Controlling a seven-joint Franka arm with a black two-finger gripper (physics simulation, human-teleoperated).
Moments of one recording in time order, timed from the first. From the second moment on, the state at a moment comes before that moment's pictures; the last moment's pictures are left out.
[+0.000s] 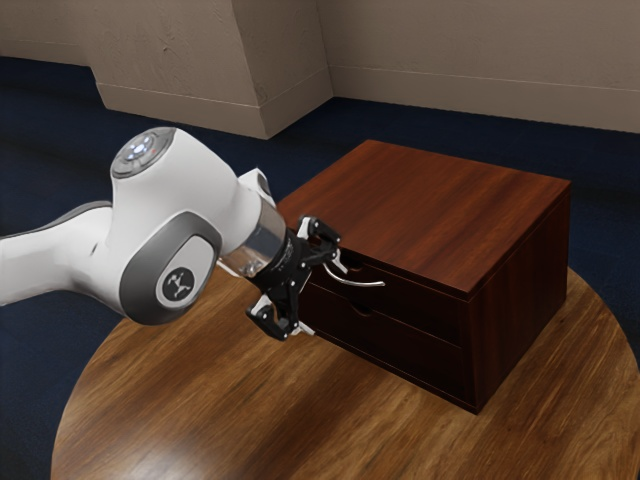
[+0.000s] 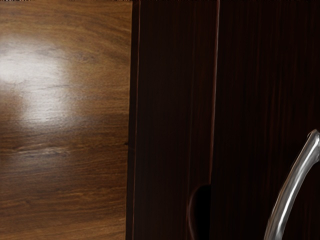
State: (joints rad) arm -0.09 -0.20 0.03 -2.15 -0.06 2.44 -1.57
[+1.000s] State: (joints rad) arm -0.09 -0.28 0.00 -2.19 -0.06 2.36 -1.57
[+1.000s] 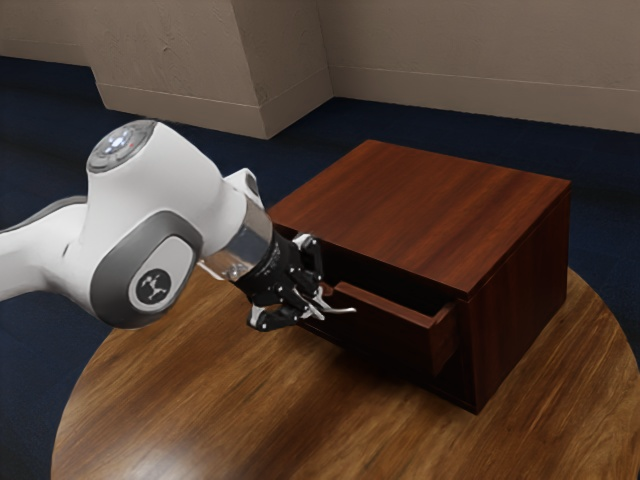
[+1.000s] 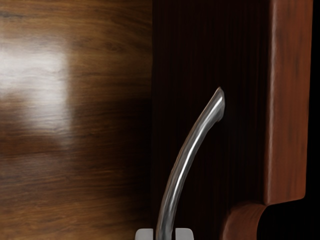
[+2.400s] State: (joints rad) arm -0.05 -0.74 -0.05 -2.57 -0.06 2.36 -1.58
